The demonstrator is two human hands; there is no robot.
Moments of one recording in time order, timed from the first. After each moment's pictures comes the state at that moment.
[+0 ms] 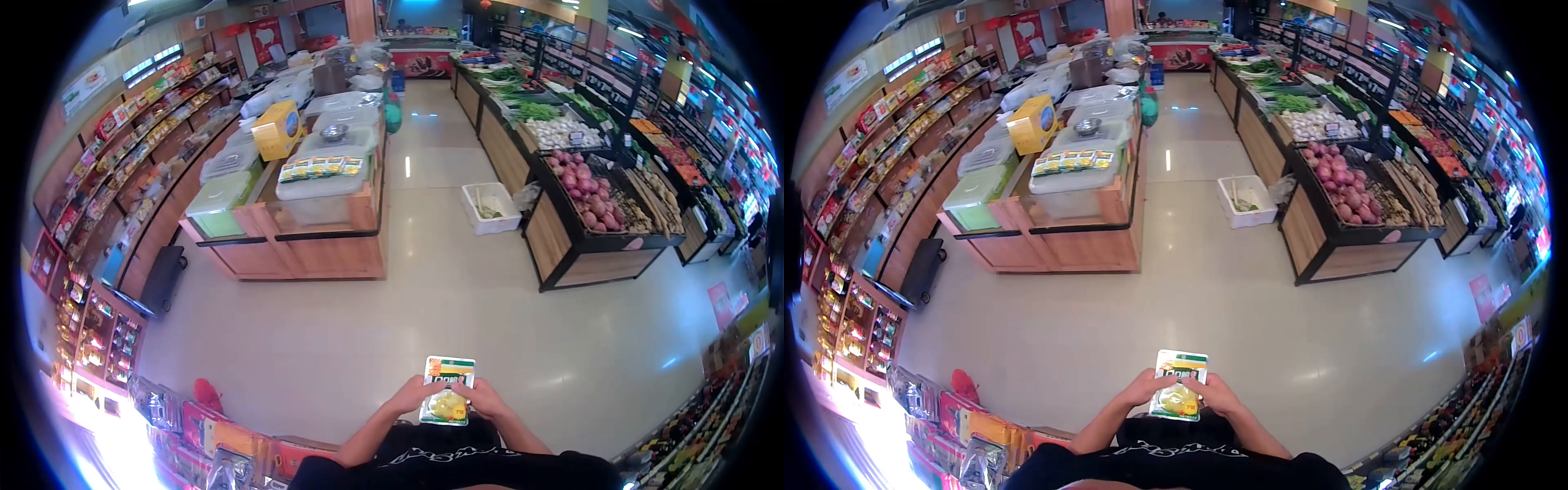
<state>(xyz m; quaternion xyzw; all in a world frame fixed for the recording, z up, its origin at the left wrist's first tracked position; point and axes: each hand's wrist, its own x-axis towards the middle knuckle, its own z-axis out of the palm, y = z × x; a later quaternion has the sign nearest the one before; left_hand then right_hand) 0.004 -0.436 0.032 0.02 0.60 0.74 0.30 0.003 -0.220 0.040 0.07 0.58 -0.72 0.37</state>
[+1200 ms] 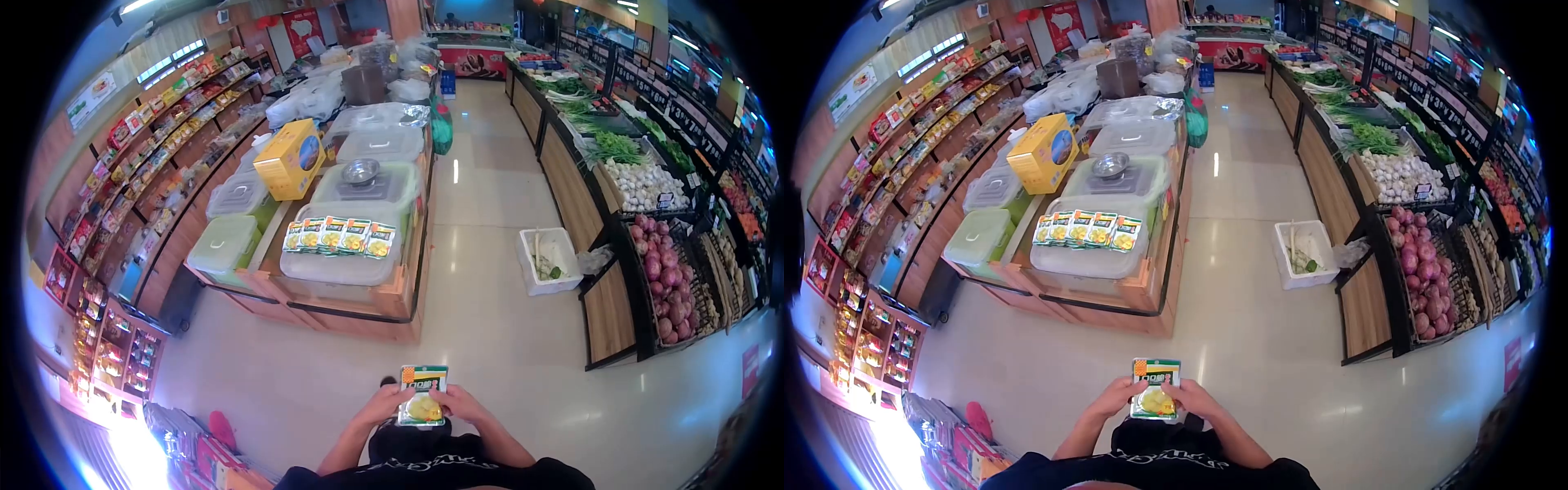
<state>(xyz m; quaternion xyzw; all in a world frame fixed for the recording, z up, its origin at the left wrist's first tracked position) -0.483 -0.613 0.047 -0.14 0.60 0.77 0.20 -0.548 -0.401 0.003 -0.09 0.59 -0.66 0.45</state>
